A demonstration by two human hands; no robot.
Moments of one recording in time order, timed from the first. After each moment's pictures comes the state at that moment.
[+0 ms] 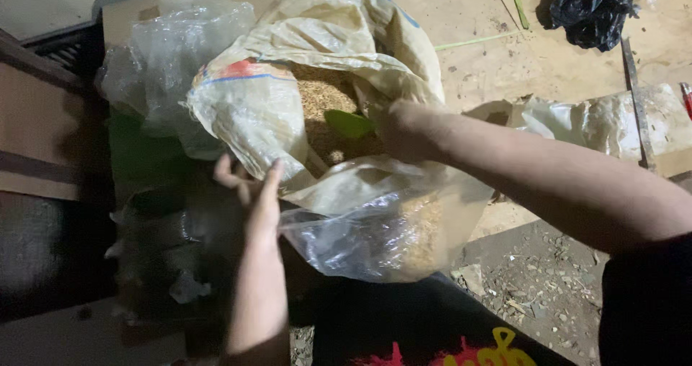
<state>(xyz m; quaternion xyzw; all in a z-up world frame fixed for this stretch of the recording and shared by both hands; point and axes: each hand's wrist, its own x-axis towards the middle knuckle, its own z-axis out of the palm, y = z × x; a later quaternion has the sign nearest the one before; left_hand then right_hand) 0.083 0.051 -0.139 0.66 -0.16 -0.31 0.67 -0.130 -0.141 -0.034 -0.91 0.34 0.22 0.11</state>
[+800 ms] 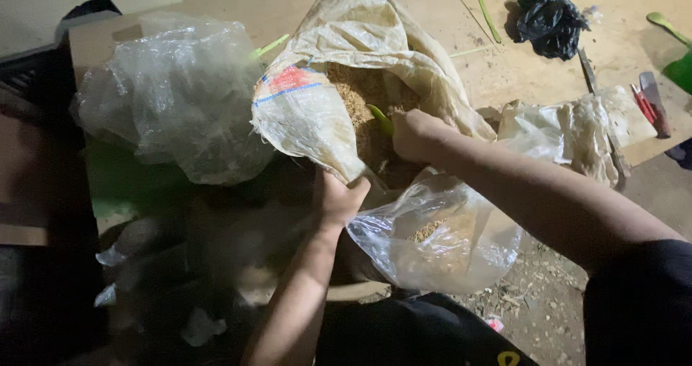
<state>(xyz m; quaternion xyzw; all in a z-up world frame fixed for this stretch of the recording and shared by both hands) 0.066 -0.012 -0.190 0.53 -0.50 -0.24 0.64 -0.081 -0.160 -0.105 -0.82 0.54 0.09 0.15</state>
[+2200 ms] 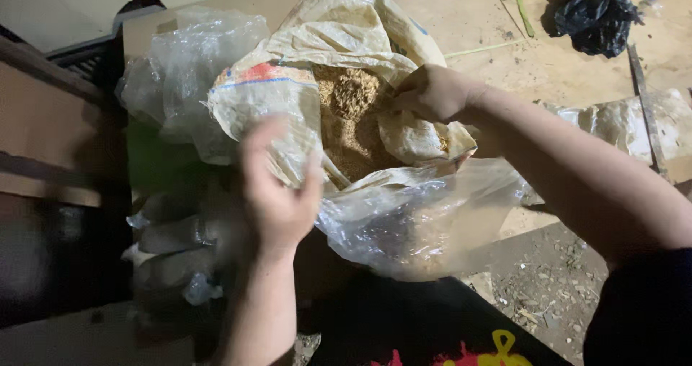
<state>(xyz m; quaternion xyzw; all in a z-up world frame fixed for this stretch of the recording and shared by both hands) 0.037 0.058 -0.015 0.62 -0.55 -0.05 0.55 -0.150 -0.197 -0.020 -0.86 0.36 -0.03 0.37</state>
